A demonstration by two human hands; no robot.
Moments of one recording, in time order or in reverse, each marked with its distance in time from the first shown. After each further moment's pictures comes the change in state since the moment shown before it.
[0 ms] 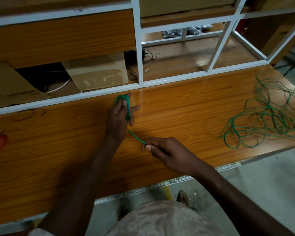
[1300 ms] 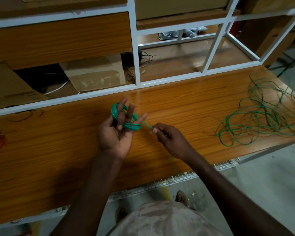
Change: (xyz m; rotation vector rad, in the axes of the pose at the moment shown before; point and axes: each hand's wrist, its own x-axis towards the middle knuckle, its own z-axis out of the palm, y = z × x) left_hand -0.050 0.030 0.018 -1.028 0.036 -0.258; right_hand 0.015 0.049 -0.002 0.131 0.274 0.139
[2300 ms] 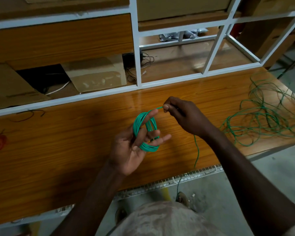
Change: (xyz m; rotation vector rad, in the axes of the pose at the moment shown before) left_hand -0.031 -0.017 -0.010 0.161 -0.382 -0.293; right_hand 0.036 -0.045 -0.072 -0.324 0.011 -0.247
